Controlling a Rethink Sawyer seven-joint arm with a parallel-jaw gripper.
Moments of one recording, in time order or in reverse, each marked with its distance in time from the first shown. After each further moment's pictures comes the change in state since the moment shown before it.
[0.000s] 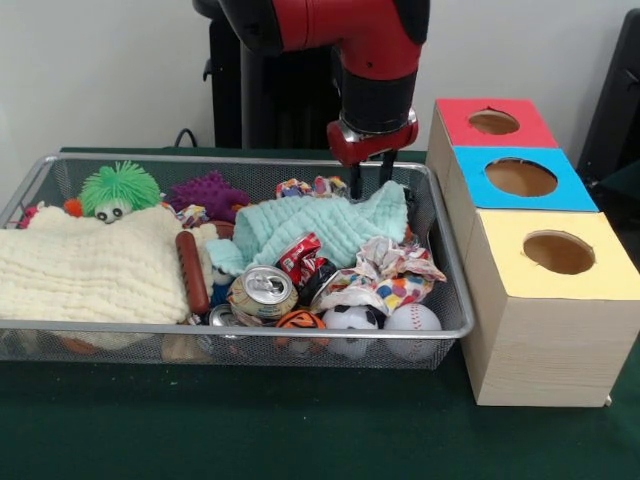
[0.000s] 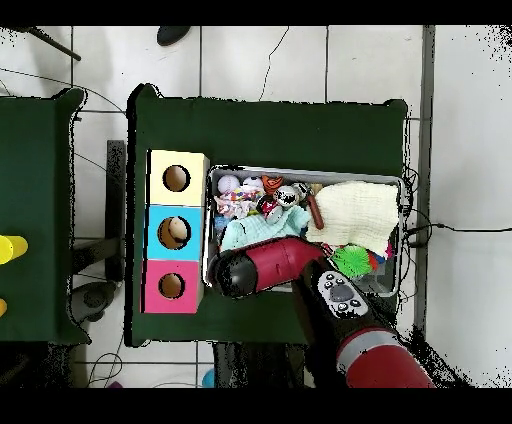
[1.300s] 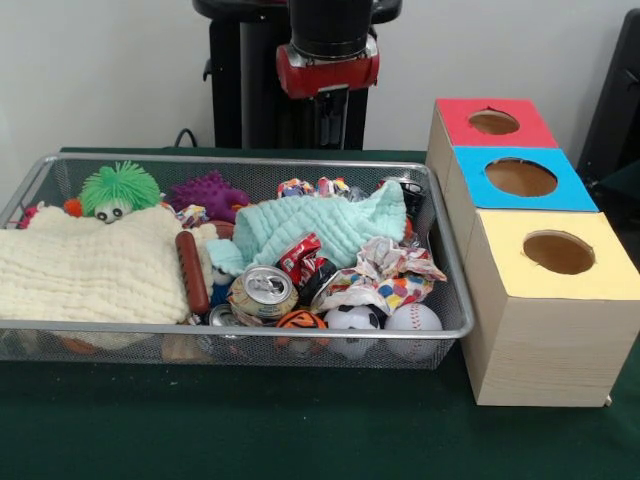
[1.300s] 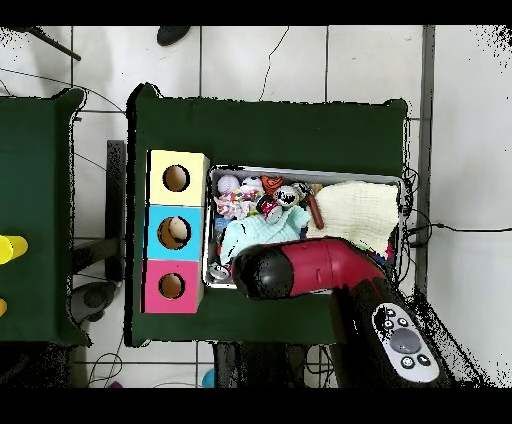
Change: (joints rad) arm -0.142 -0.249 0.079 0.073 0.065 0.101 0.000
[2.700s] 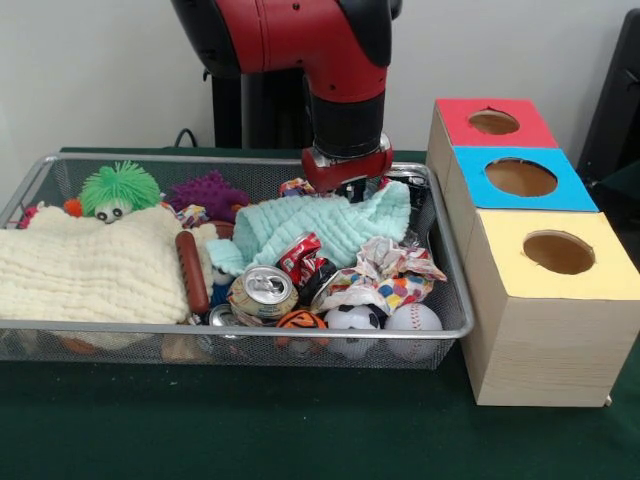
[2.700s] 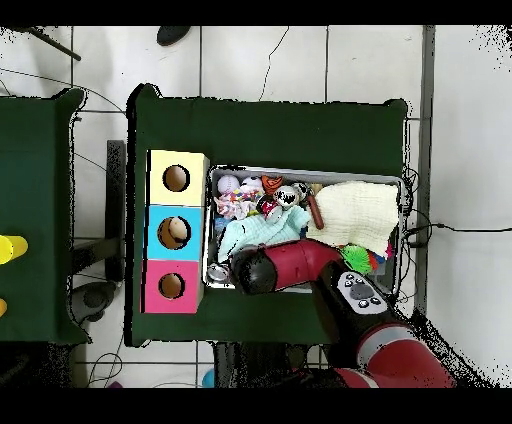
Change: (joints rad) arm 0.076 0.313 -0.091 -0.098 -0.086 -0.274 0.000
